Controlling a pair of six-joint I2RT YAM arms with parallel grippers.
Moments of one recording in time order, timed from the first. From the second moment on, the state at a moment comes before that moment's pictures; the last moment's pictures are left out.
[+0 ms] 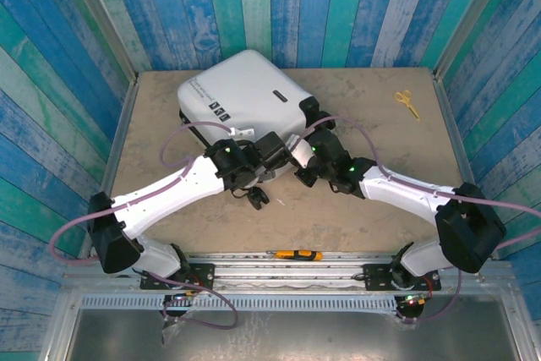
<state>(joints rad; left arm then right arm) -0.98 1.42 1.33 -1.12 -0.50 -1.10 0.75 1.44 0.84 -0.10 -0.05 -0.25</state>
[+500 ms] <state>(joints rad) -0.95 1.42 1.29 -1.04 -0.49 -1.11 0.75 1.42 0.82 -0.07 -0.05 -0.25</state>
